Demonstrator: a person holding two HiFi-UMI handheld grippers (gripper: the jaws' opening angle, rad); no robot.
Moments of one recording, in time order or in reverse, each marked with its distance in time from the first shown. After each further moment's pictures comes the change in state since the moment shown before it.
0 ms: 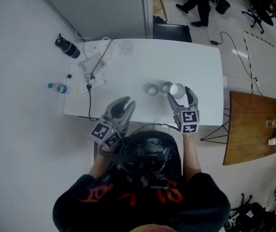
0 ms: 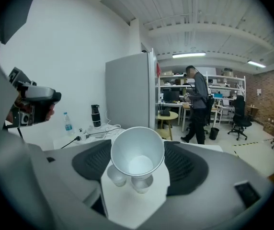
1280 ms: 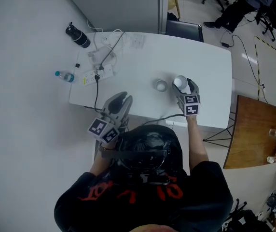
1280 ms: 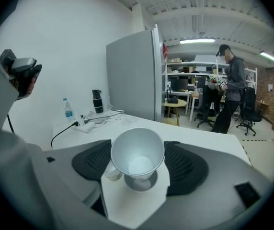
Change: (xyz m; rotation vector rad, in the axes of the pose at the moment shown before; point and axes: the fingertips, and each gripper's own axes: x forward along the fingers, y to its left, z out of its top) left arm -0.038 0.032 0.007 -0.030 -0.039 0.128; right arm 0.094 -0.009 -0.069 -0.027 0.133 0.085
